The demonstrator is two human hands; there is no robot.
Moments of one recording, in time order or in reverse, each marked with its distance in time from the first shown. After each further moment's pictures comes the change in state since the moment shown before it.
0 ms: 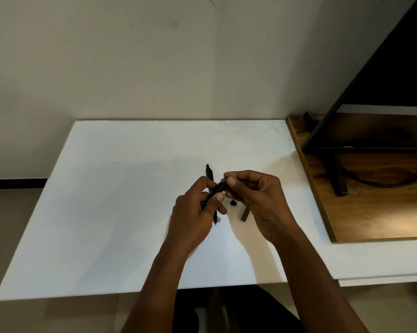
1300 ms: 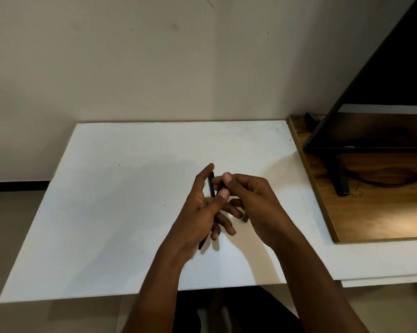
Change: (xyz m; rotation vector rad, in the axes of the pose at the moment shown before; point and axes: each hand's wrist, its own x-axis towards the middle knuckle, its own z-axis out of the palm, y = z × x) left_hand 0.002 0.014 -0.002 -0.479 -0.235 -0.205; right_hand -0.005 -0.009 0.012 -0.152 -0.119 0.095
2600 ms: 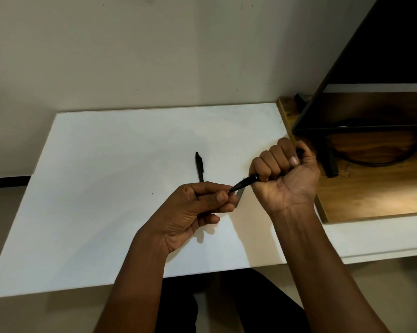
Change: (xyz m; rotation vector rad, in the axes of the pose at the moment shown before) left_hand -0.013 0.009 -0.004 -0.270 -0.185 -0.200; right_hand -0.007 -0.023 -0.025 1.368 -0.054 -0.203
